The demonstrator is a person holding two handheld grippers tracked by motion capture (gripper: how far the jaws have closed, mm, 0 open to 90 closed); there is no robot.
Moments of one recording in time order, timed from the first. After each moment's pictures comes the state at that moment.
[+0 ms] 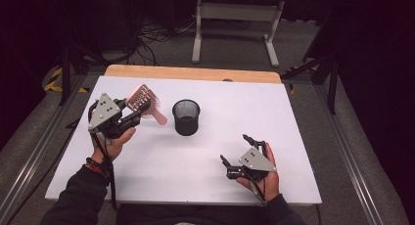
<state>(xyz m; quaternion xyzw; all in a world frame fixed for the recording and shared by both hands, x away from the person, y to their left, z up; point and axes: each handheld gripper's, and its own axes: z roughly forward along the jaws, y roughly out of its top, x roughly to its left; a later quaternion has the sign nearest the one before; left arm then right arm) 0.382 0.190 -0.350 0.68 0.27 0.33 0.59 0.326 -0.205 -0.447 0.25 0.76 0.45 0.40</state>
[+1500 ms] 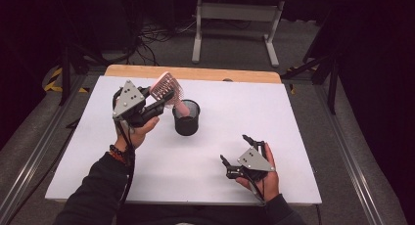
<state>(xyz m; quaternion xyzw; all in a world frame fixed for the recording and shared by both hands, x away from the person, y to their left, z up) 0.400 0.132 -0.327 0.68 0.23 0.31 0.62 0.326 -0.203 -0.450 0.25 0.76 0.44 0.40</state>
